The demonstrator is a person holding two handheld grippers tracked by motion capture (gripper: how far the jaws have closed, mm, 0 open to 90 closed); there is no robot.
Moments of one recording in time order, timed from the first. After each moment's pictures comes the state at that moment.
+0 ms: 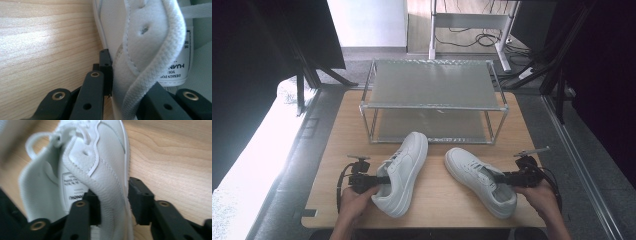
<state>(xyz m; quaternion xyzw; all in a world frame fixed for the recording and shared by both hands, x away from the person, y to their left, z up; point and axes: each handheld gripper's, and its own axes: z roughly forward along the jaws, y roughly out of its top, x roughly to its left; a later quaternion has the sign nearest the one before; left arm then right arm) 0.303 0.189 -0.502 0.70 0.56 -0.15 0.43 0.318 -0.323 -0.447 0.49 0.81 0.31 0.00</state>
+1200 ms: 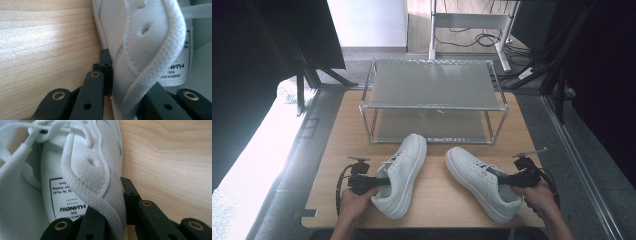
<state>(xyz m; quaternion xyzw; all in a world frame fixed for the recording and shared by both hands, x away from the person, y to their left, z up) 0.298 0.189 -0.502 0.69 0.57 -0.15 0.42 0.322 -0.333 -0.467 0.51 0.78 0.34 -0.08</state>
